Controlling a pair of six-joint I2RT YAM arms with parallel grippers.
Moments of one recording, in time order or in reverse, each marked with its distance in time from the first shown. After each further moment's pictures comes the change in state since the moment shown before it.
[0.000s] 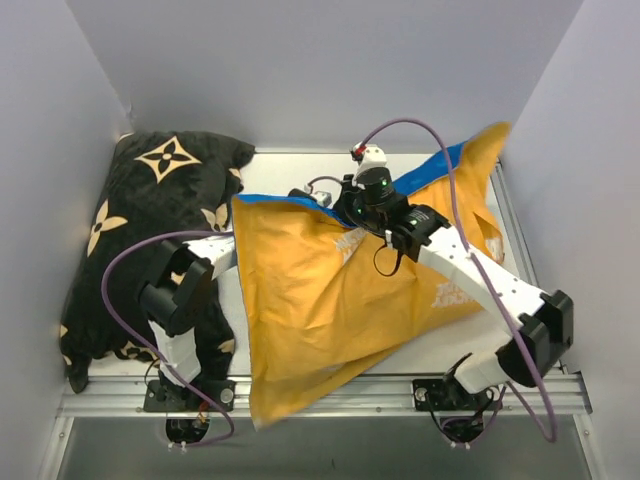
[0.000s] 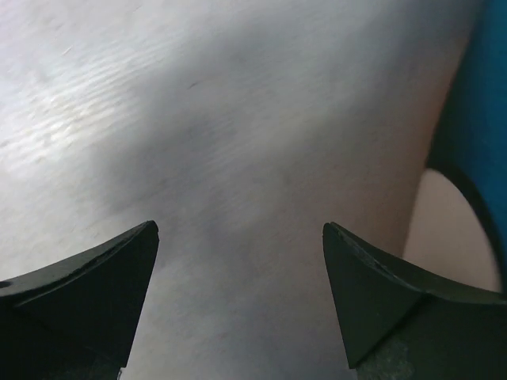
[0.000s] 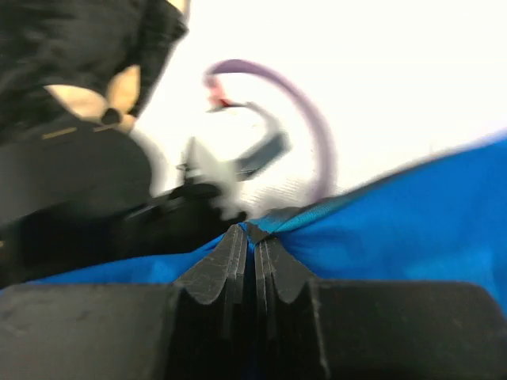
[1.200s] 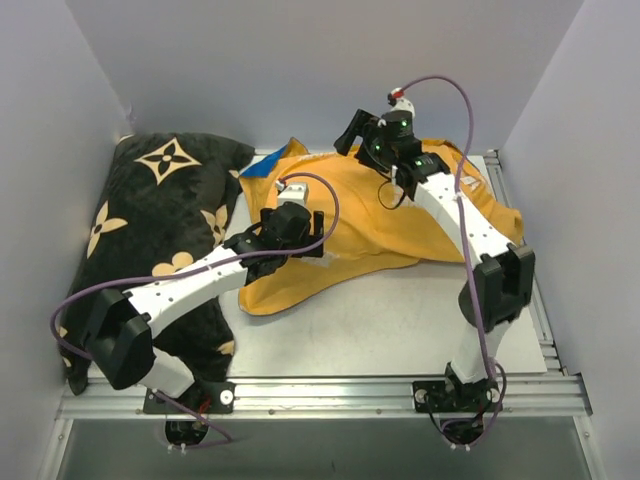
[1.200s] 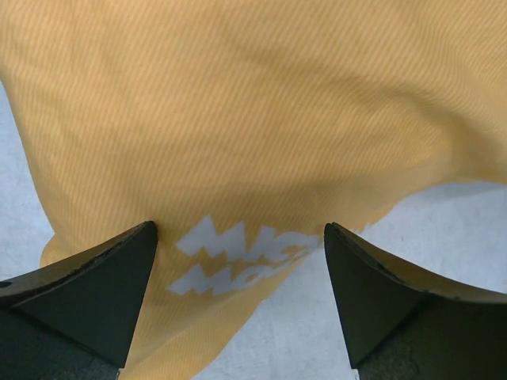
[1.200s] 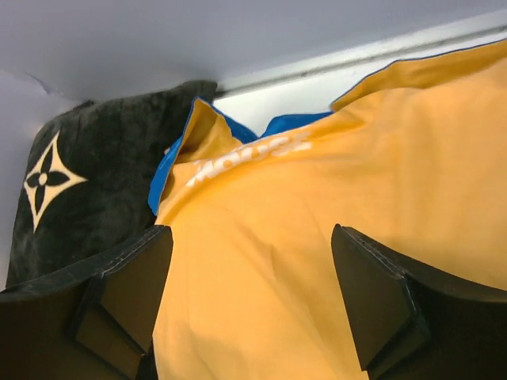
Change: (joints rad) left arm -0.134 -0.405 -0.180 -0.032 -0.545 -0.169; right arm -0.307 0.430 0.421 0.072 -0.209 0.232
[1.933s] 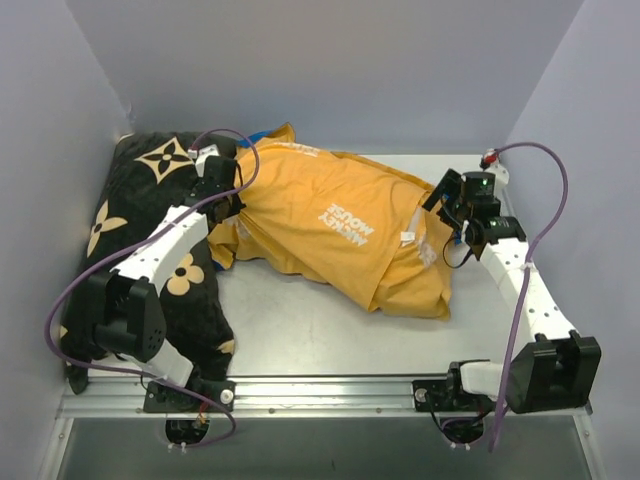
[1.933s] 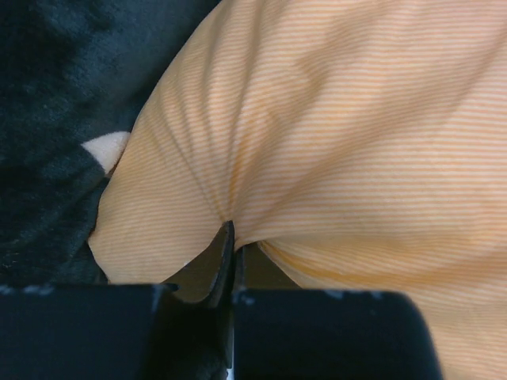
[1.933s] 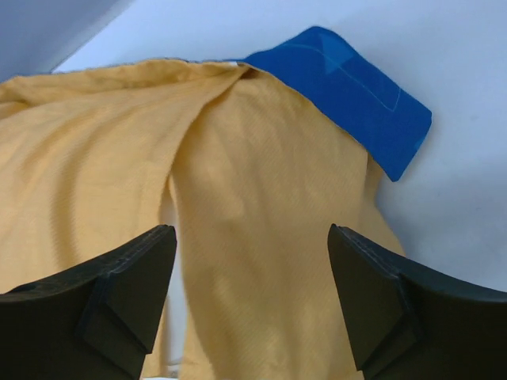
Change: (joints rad) left arm 0.496 0.130 0.156 -0.112 0.045 -0.071; right arm -0.310 -0.577 -0.652 -0.139 0.175 -0.066
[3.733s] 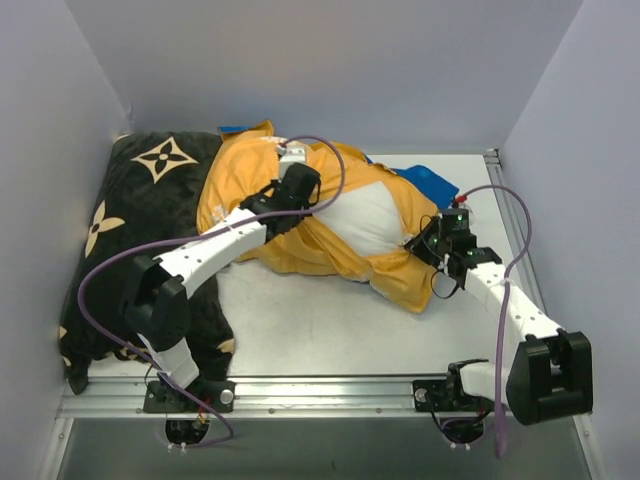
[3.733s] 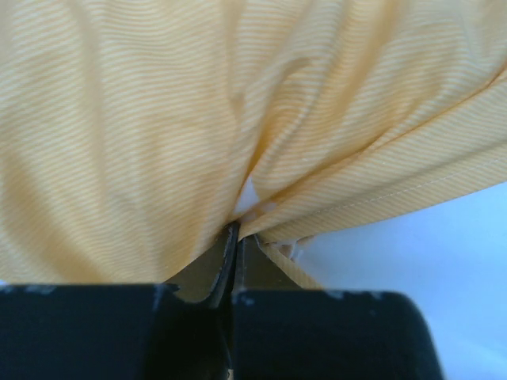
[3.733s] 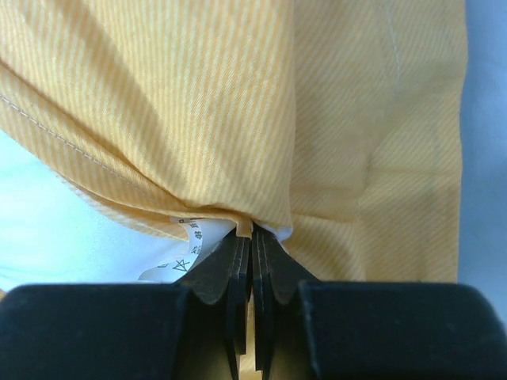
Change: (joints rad) left arm -0.433 0.182 0.233 -0.018 -0.206 0.100; right arm 0.064 -0.079 -0.387 0.180 -0.213 0.179
